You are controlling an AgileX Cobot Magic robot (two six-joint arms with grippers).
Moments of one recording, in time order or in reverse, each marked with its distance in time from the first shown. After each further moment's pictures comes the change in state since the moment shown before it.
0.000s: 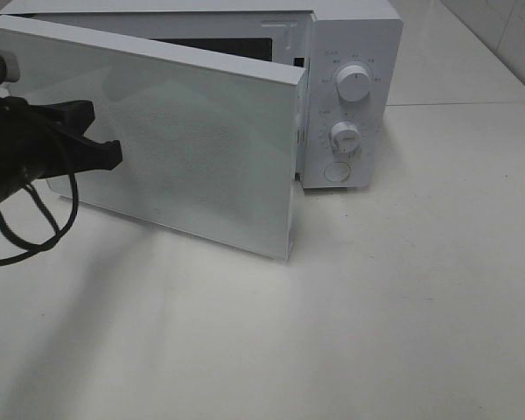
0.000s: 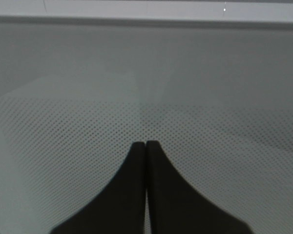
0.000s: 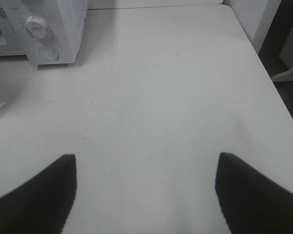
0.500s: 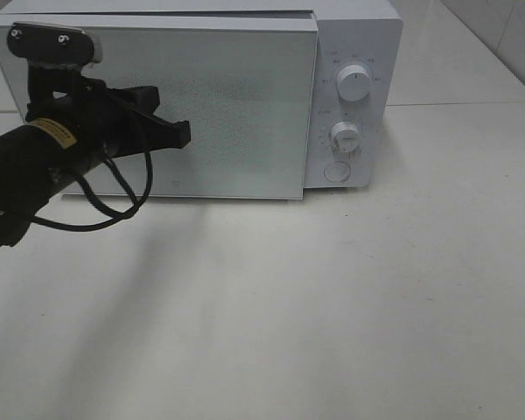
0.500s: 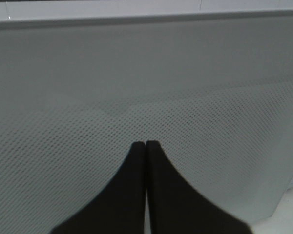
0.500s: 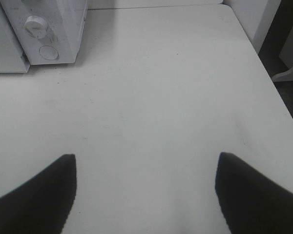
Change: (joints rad) left arm -0.119 0.139 -0.207 -0.073 0.061 0.012; right arm 0.000 0.000 0.000 0.000 0.000 0.000
